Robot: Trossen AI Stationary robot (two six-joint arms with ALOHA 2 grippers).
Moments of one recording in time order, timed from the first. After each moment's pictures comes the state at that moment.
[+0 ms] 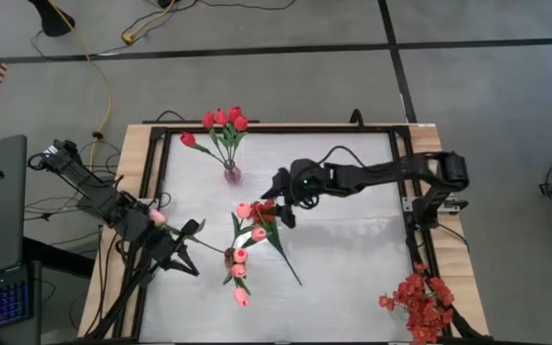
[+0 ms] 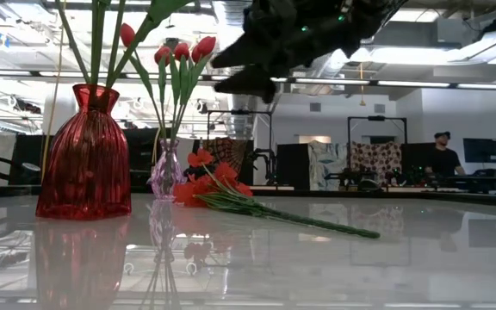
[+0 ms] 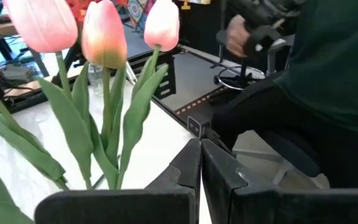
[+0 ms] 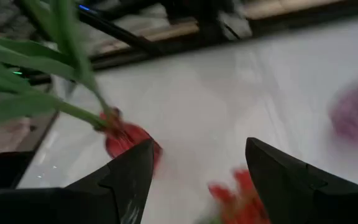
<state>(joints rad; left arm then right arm) -0.64 0.79 0.67 -0.17 -0.01 0.04 -0.08 1.72 1.14 0.14 -0.25 0.17</state>
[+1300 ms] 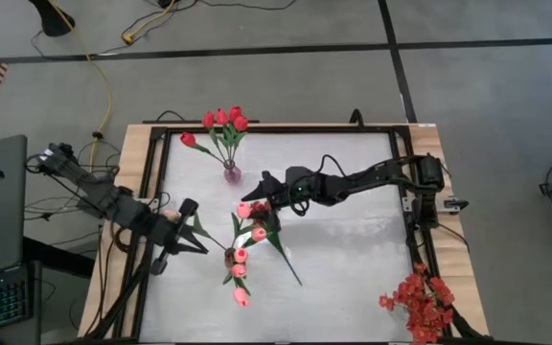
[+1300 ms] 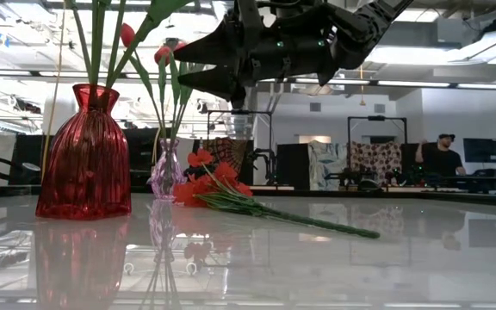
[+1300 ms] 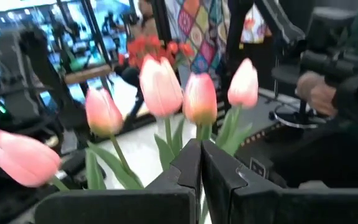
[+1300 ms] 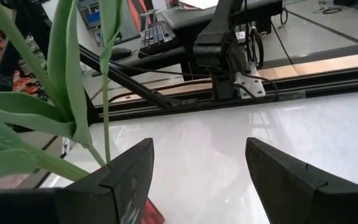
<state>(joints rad) -0.57 0.74 0.67 -0.03 -0.16 0.14 -0.06 1.90 1.14 0.62 -0.27 0.18</state>
